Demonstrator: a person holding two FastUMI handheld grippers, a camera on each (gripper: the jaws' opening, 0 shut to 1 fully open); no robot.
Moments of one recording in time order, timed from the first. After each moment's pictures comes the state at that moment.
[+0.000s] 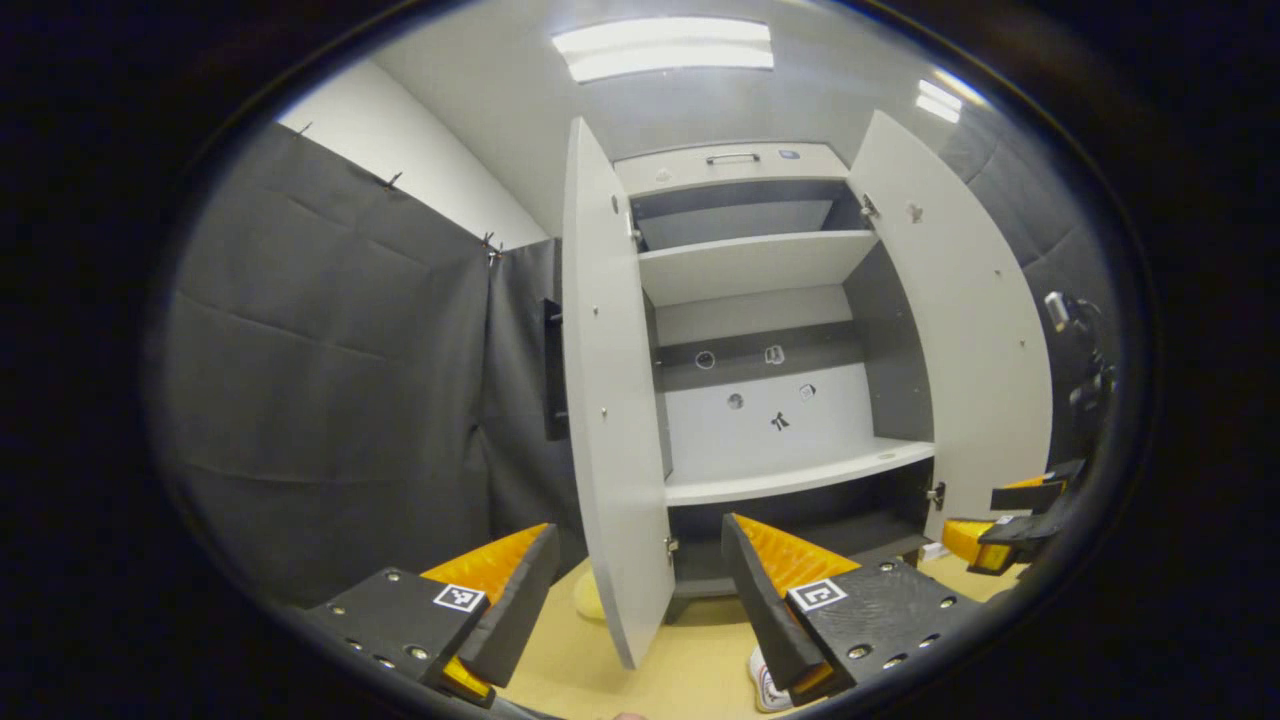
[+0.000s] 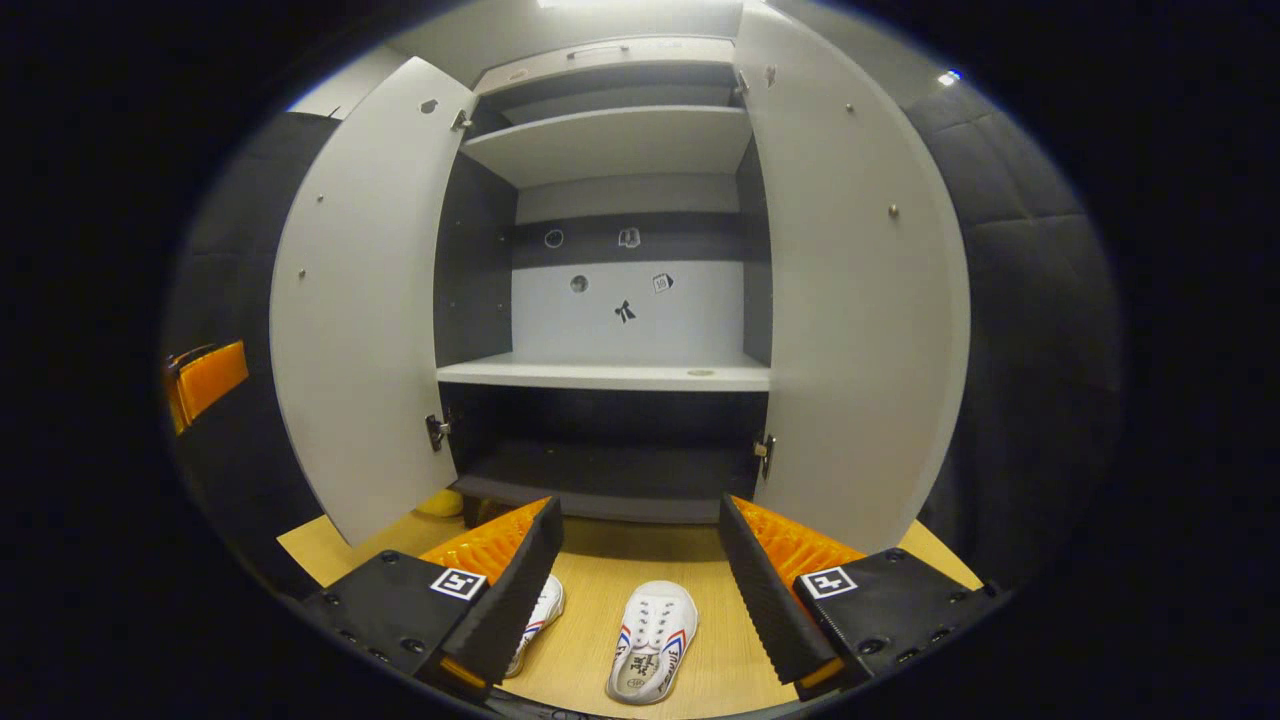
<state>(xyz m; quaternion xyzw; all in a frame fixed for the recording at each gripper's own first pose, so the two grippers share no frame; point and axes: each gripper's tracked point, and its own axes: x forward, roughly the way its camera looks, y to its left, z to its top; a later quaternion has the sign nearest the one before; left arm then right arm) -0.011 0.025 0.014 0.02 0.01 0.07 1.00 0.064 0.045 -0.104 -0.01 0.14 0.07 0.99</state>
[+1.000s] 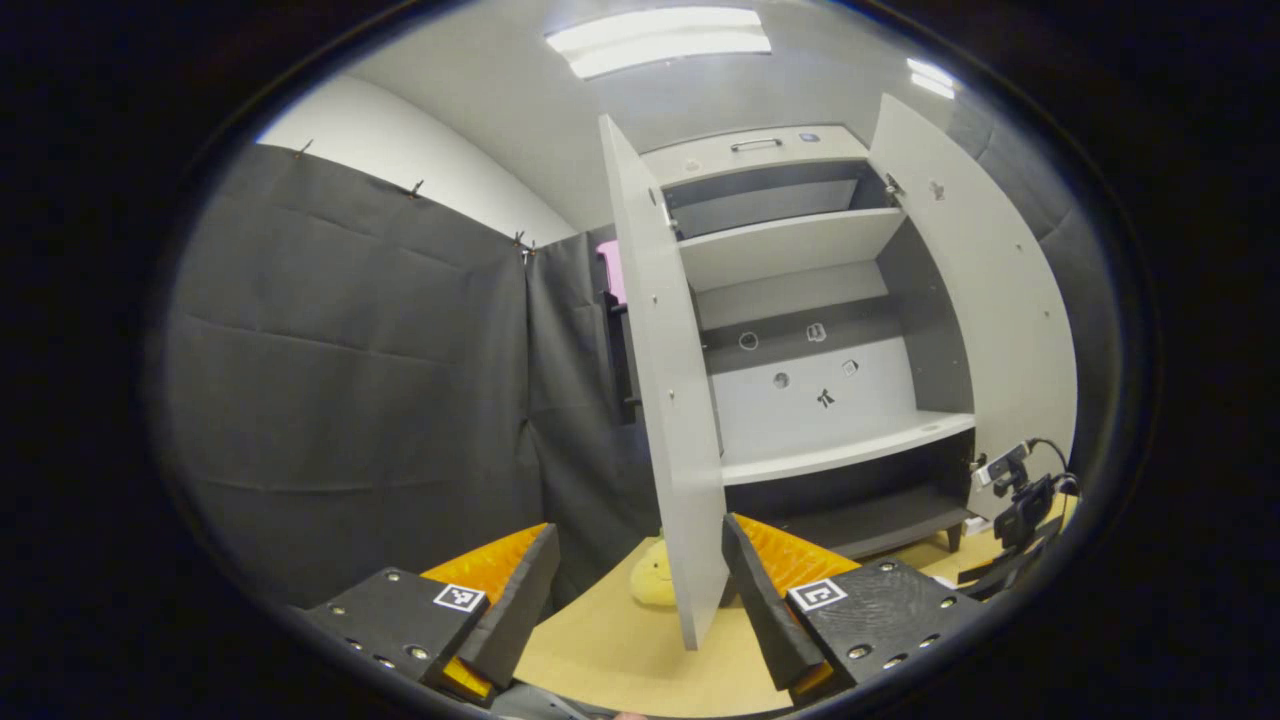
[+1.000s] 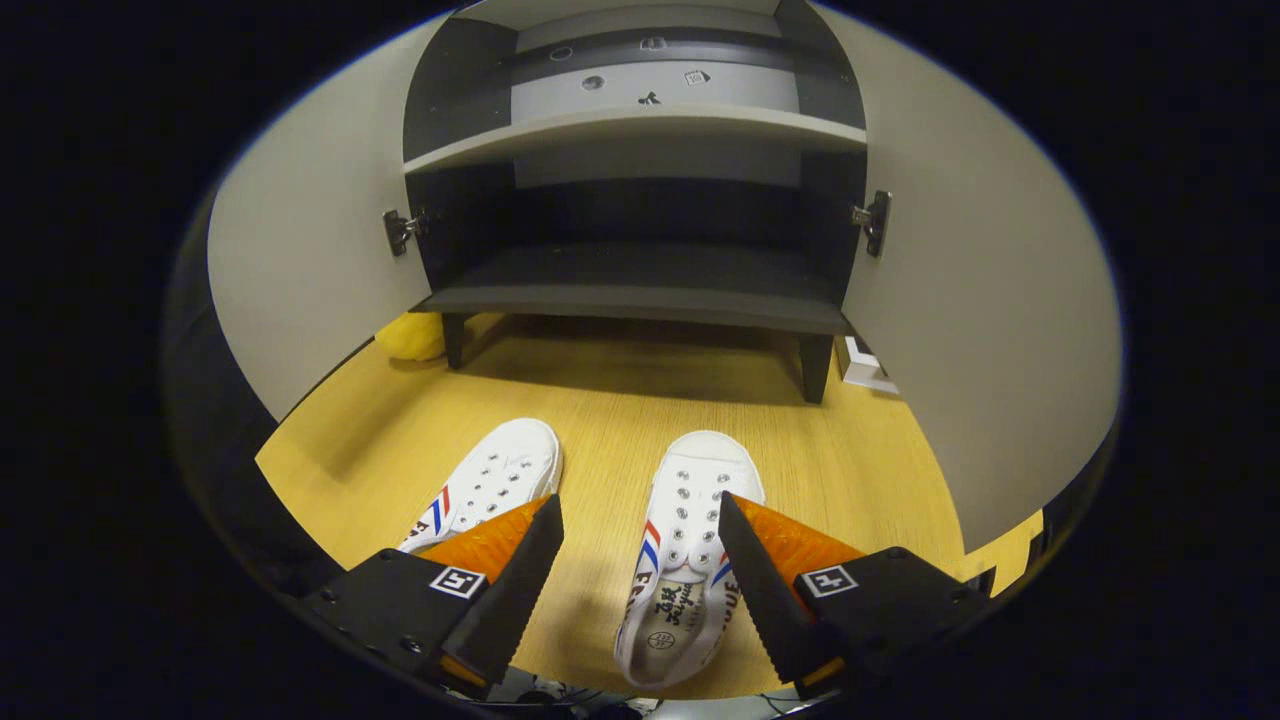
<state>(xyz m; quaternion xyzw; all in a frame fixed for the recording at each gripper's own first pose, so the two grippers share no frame) -0.026 0.042 0.017 0.05 0.03 0.14 0.99 0.079 0.067 -0.299 -0.02 0.38 0.10 0.92</state>
